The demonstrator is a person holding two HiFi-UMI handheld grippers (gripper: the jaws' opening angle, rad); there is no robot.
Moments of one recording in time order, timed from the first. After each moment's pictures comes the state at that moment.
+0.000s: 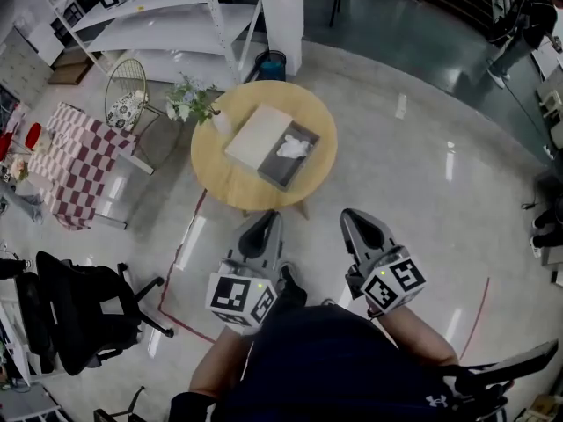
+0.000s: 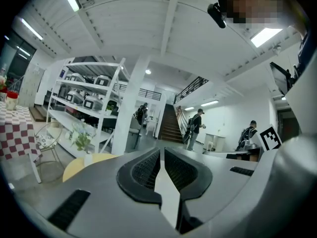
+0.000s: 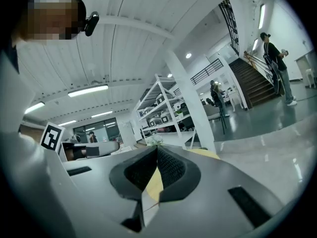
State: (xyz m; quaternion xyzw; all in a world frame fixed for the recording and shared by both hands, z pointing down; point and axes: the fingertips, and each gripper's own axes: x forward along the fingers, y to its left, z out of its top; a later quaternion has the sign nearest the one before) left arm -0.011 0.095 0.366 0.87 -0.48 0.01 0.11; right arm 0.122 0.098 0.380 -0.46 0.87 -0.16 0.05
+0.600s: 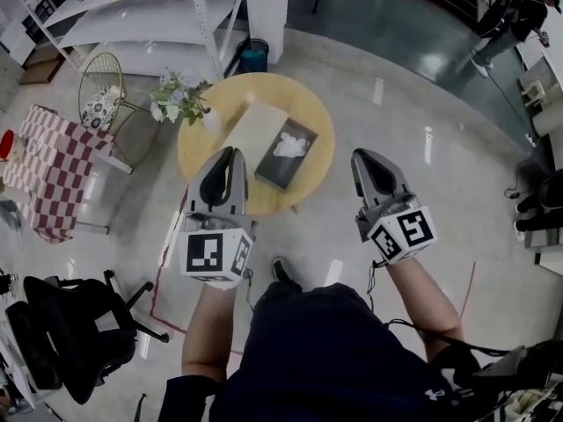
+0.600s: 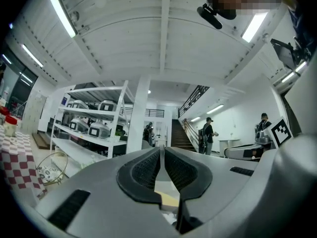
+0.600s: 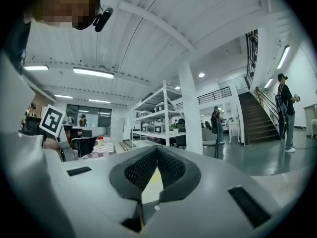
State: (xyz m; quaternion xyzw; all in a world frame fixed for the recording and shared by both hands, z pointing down) left arm -0.107 -0.043 0.314 0.85 -0.53 -0.05 -0.02; right arm 0.099 -0.032 0.338 -0.51 0.86 0.01 0.01
